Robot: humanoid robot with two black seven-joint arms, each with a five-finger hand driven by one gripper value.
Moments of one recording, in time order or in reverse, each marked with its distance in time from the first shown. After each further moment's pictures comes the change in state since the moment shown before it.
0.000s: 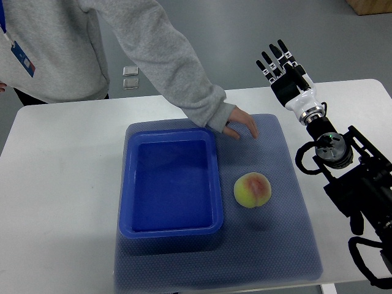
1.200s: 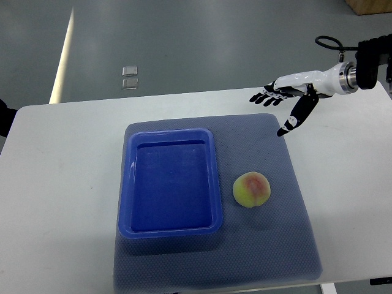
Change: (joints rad) left arm -0.009 0.000 -0.001 -0.019 0.001 -0.004 0.000; right arm 0.574 -0.742 -1.011 0.572 -0.730 0.294 -0.276
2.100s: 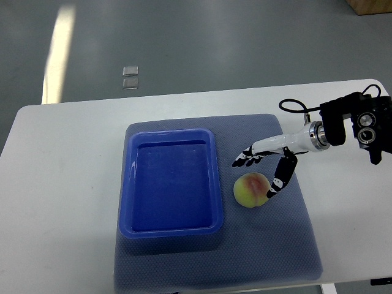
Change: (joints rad) left arm 0.000 0.000 -0.001 0.010 -0.002 0.002 0.000; right arm -0.180 0.100 -0.064 0.078 -0.131 -0.069 0.009
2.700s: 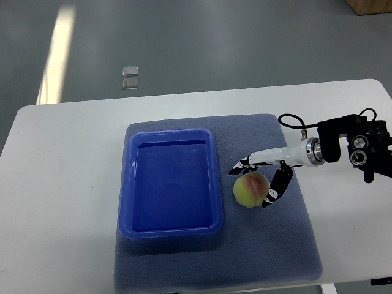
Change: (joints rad) left arm 0.000 0.000 0.000 0.003 -0.001 0.000 0.000; right arm -0.101 0.025 0.013 -0.009 -0.070 -0.097 0.060
